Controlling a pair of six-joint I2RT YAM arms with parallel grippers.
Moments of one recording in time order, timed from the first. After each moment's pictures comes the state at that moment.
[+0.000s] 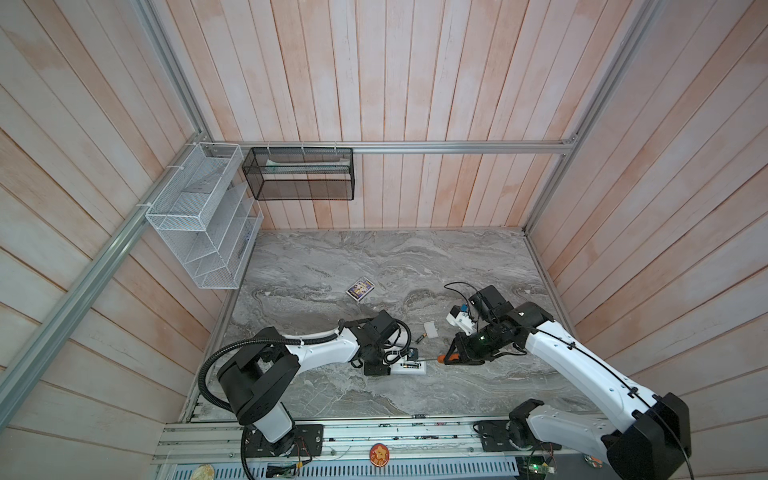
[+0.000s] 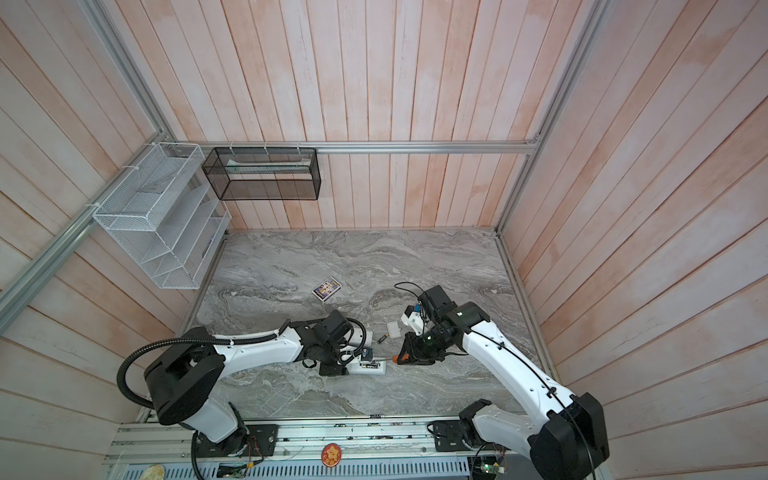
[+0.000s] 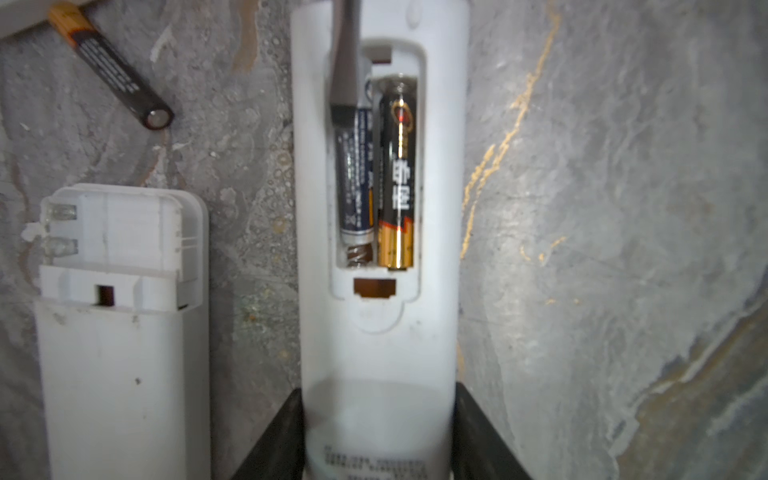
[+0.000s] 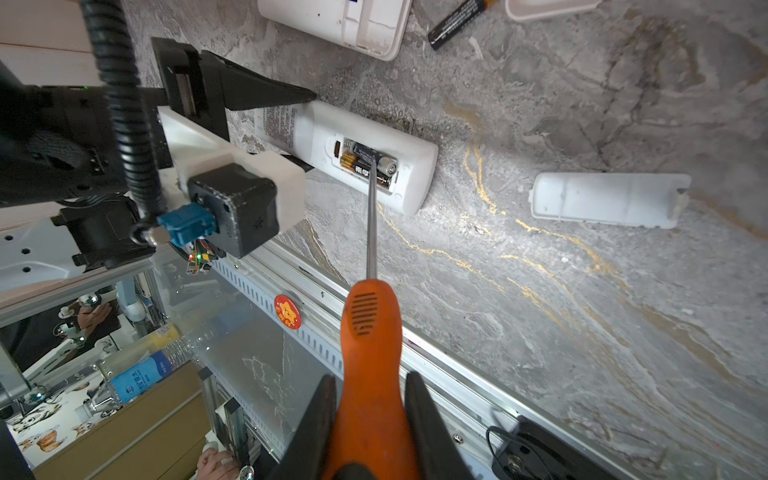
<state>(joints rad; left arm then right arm) -0.88 1.65 0.86 -0.47 0.18 0.76 0.52 1.14 0.90 -1.08 -0.57 0.39</state>
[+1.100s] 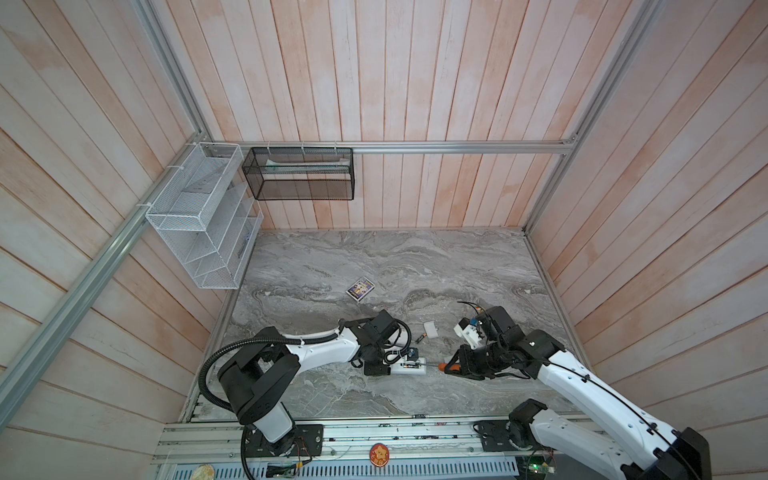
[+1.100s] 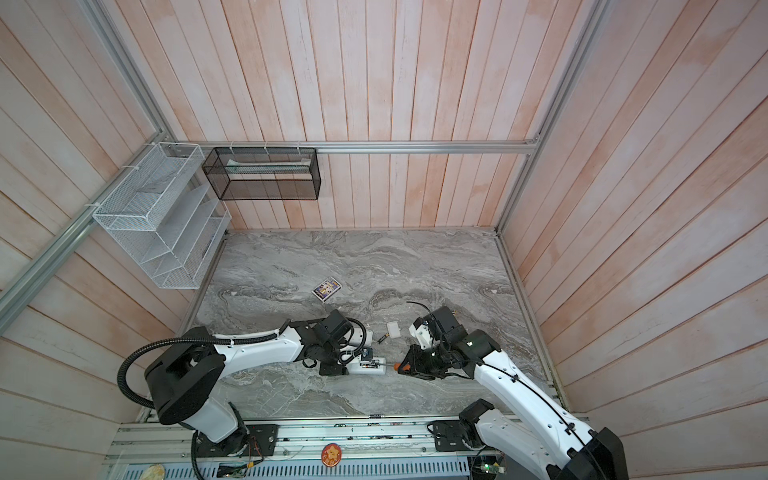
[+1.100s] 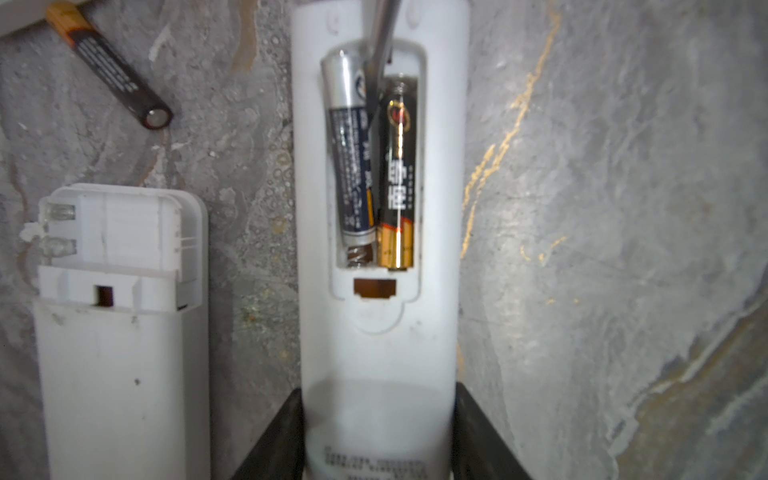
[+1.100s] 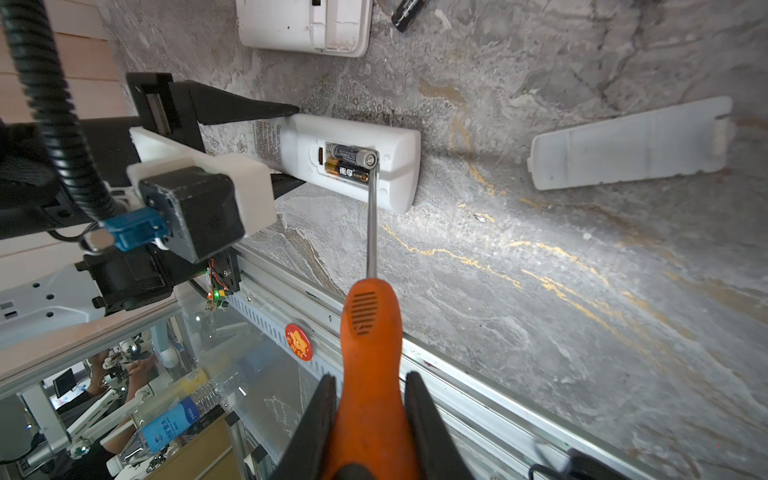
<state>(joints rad) -0.88 1.65 0.87 -0.47 0.18 0.76 0.57 0.91 0.67 -0.88 -0.55 0.68</state>
